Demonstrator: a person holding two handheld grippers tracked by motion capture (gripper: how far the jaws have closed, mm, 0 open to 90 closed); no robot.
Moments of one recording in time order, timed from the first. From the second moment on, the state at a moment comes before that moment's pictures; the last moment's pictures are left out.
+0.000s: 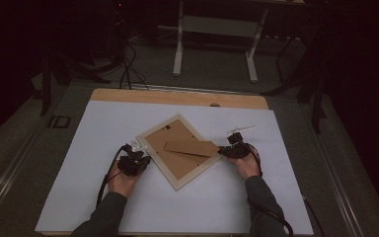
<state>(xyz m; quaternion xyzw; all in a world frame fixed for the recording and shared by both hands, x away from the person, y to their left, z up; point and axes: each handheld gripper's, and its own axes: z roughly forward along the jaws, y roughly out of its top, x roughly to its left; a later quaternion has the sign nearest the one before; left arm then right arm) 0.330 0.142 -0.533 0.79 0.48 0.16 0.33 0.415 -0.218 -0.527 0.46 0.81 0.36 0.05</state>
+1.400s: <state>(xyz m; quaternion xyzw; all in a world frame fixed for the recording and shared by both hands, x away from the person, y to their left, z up) 0.341 0.141 -0.533 0.79 0.49 0.14 0.34 0.361 -0.220 -0.530 0.40 0.84 0.37 0.05</state>
